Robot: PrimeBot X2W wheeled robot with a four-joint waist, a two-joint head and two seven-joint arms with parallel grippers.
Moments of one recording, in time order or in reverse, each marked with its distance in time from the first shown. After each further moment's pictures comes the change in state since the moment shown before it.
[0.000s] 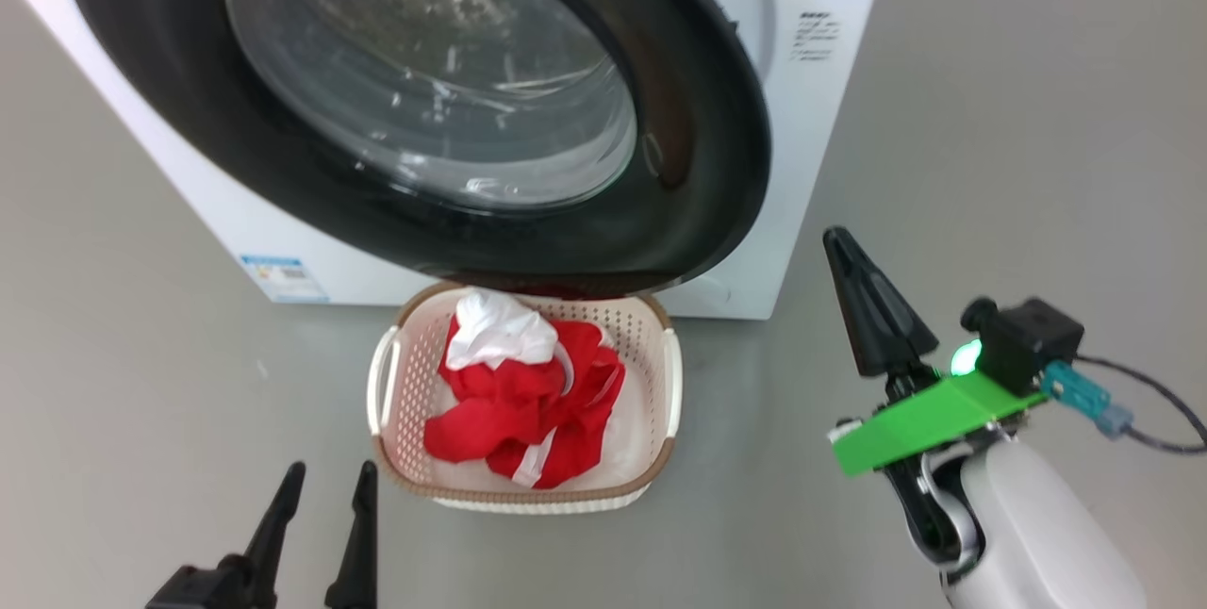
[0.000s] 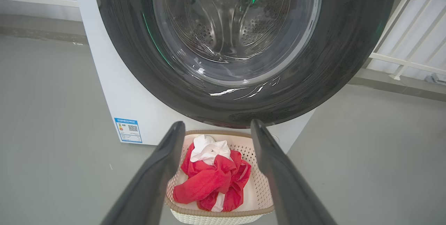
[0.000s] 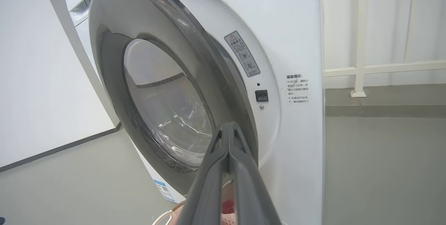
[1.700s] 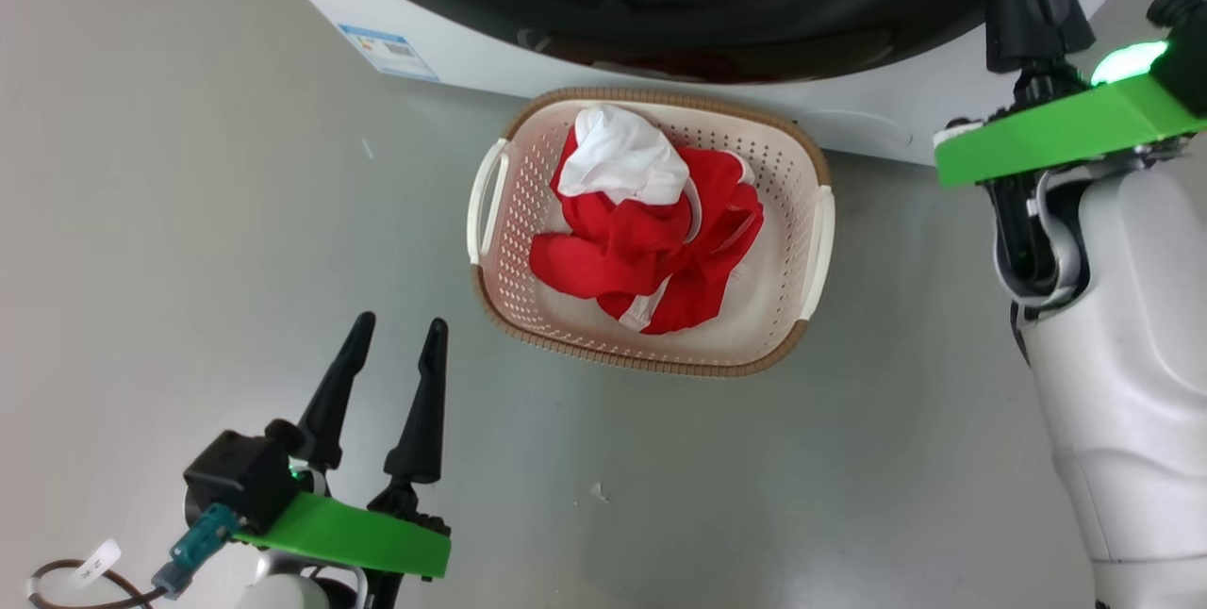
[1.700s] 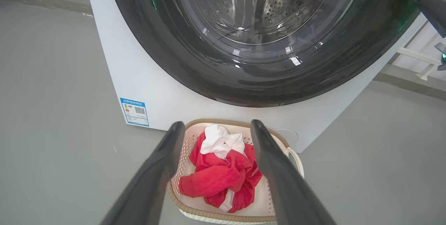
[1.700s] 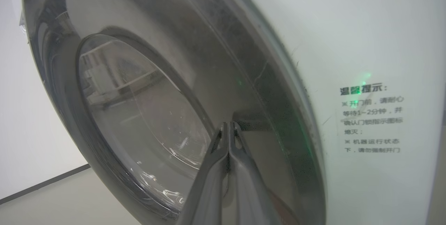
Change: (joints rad) left arm -0.240 -0.018 -0.135 -0.011 -0.088 0.000 0.000; right arm -0.454 -0.019 -0.168 0.119 -0.031 0.012 -0.001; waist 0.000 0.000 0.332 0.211
